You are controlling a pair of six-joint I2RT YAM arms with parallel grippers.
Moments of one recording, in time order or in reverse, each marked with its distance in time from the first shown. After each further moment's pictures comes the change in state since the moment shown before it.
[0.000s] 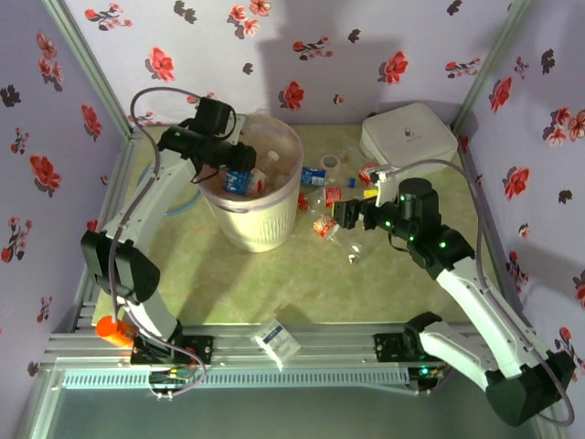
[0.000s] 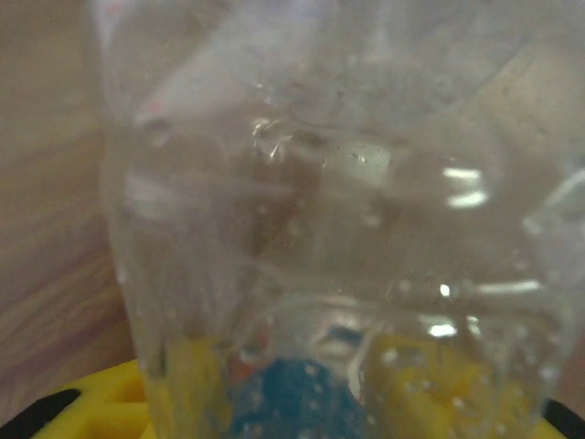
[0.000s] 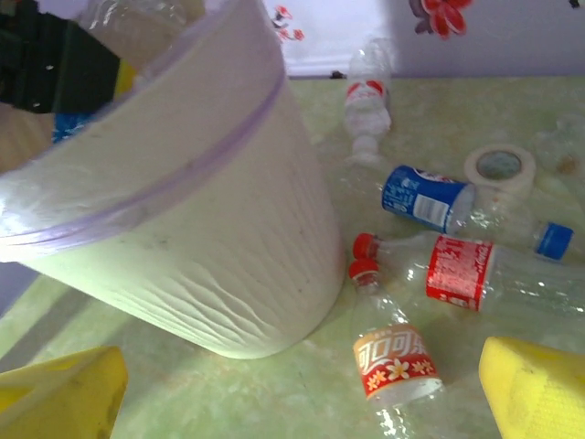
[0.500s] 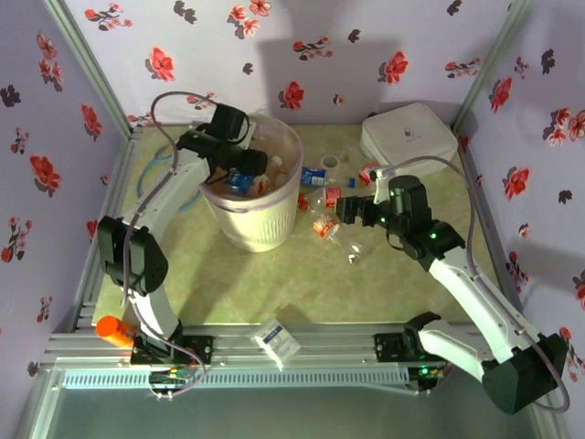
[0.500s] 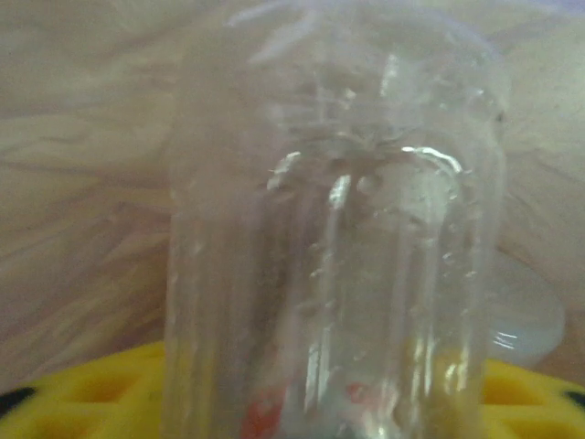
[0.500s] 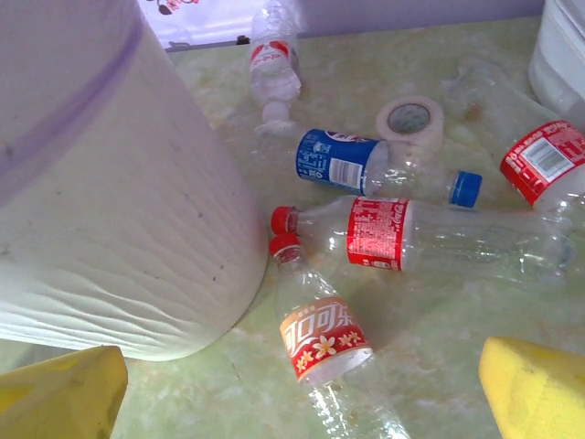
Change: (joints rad) left arm -0.035 0.088 -0.031 0.098 -0.048 0.035; right arm -0.002 0.069 -0.001 -0.044 0.162 0.035
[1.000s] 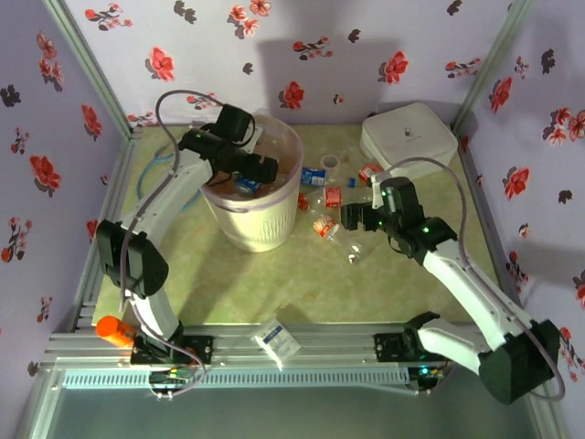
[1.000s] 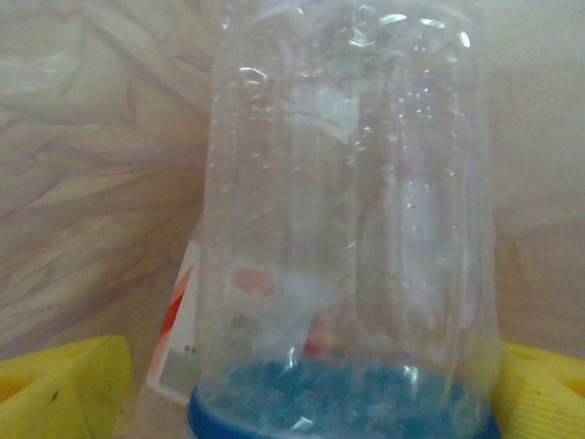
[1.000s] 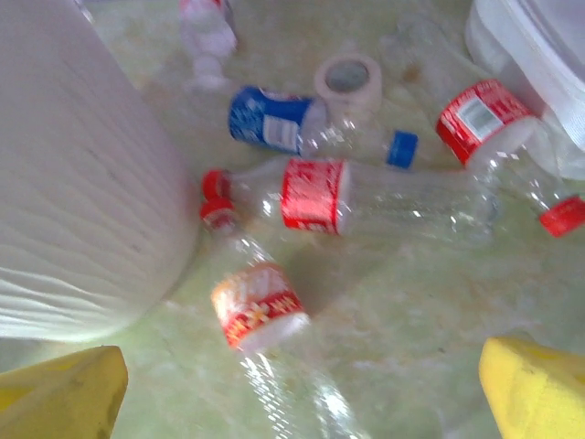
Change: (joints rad) left arm -0.037 -0.050 0.048 -0.121 -0.002 0.011; right arm -0.003 0.133 0.006 -0.135 0.119 -0.116
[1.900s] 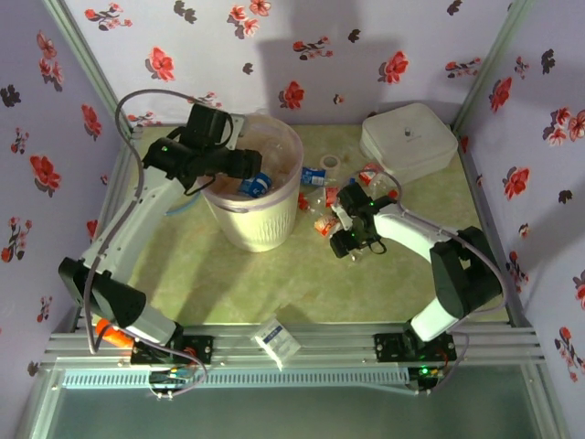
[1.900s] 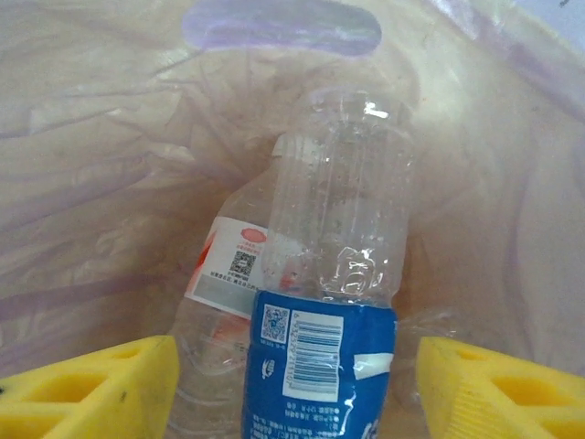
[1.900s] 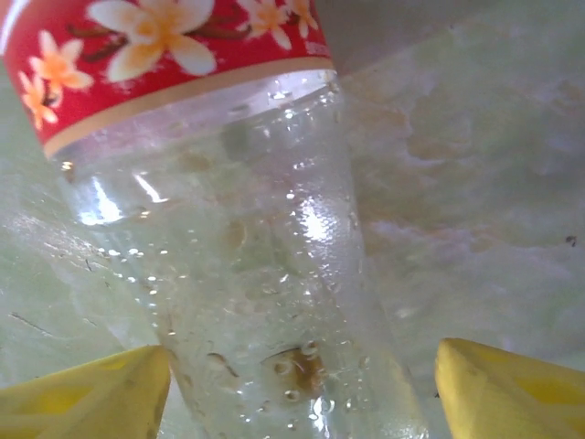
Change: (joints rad) left arm -0.001 -0.201 -0.070 0.031 0.005 -0.069; right arm 0.075 0.466 0.068 -0.130 -0.013 -0.163
